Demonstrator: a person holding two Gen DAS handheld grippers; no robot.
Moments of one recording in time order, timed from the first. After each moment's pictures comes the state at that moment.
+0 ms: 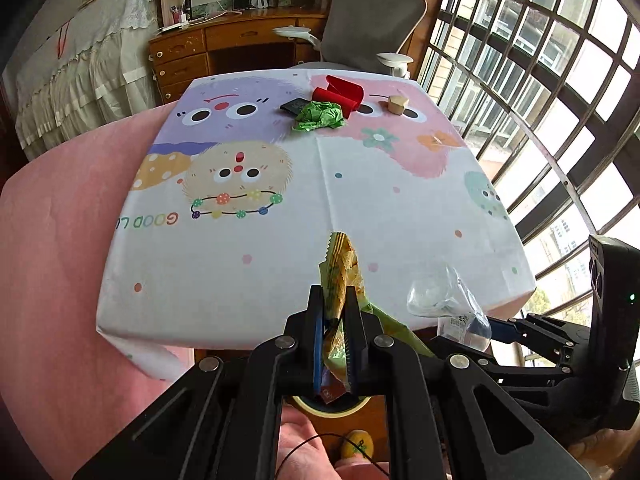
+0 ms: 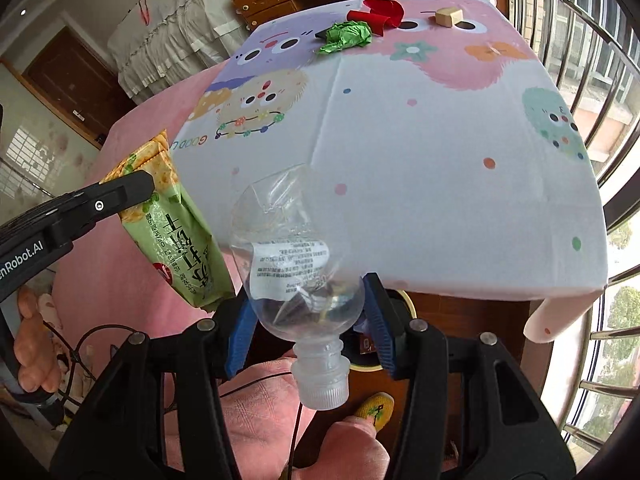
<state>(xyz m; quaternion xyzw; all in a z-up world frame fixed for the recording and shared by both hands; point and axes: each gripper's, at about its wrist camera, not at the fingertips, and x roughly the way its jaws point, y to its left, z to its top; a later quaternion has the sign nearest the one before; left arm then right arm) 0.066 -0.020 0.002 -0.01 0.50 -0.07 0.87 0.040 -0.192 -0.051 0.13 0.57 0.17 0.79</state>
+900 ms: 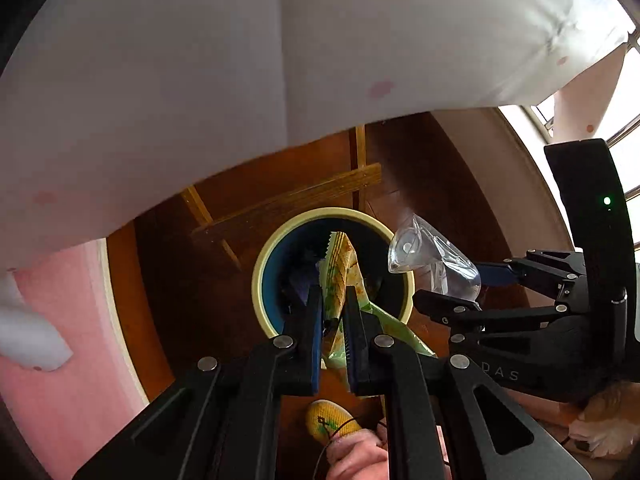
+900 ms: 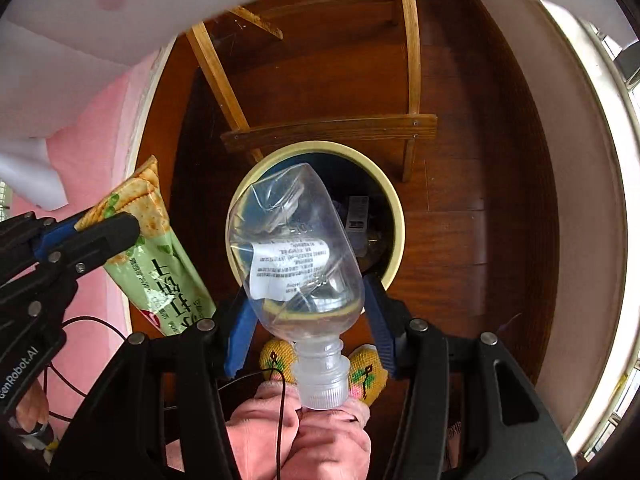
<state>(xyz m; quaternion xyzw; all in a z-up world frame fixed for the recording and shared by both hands) 0.010 -0.059 -0.367 0.08 0.61 -0.17 0.77 -0.054 -0.190 -0.397 0.12 0.69 0.08 0.71</state>
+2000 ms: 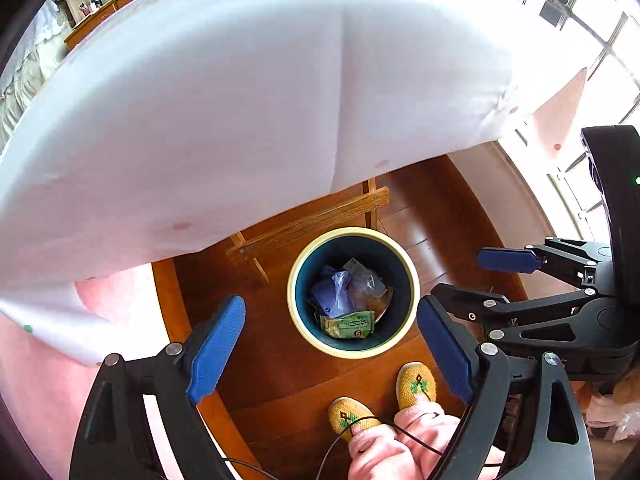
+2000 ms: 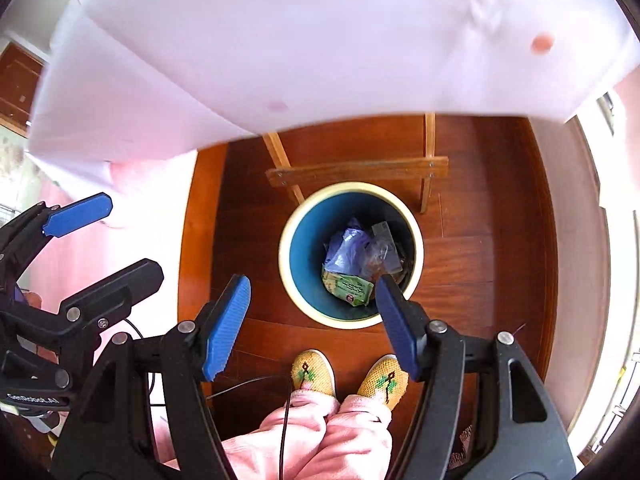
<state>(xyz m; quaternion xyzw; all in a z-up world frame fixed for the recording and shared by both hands) -0.013 -0.028 -0.260 0.11 0.57 -0.16 0.80 -0.053 -0.178 -0.272 0.15 0.63 0.10 0.75</state>
